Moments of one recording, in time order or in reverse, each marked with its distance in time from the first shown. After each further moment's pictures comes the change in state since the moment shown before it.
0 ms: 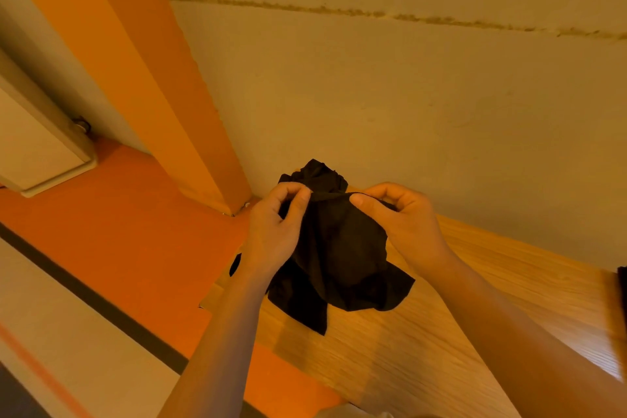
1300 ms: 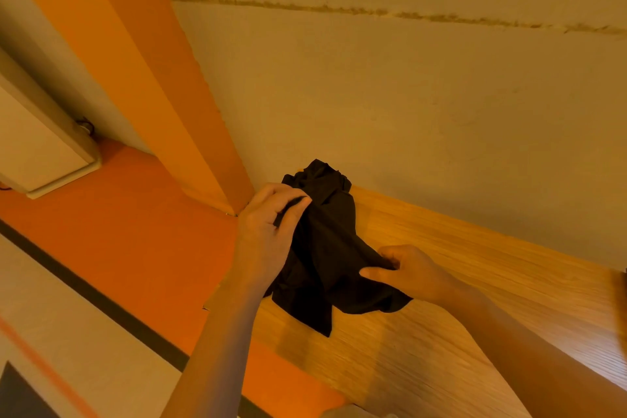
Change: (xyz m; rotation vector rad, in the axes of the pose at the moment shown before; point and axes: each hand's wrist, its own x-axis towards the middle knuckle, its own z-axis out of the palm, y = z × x) left_hand -0.004 -0.005 -0.017 0.233 0.088 0.315; right_hand -0.005 0.086 -0.034 -0.589 -0.395 0.285
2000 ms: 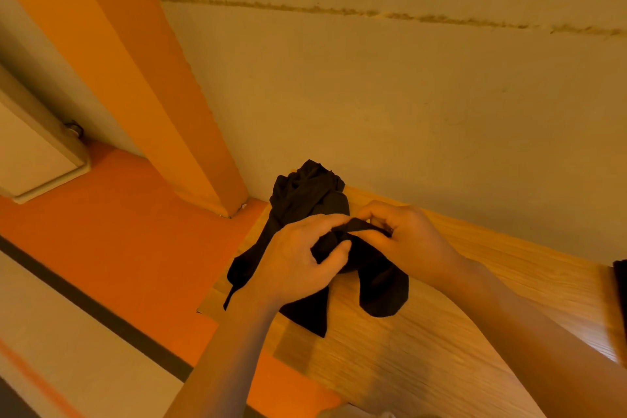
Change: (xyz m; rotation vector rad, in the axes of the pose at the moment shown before) left_hand -0.015 0.004 0.024 -0.013 -0.420 0.130; right_hand -0.016 -0.060 -0.023 -0.121 0.293 -0.421
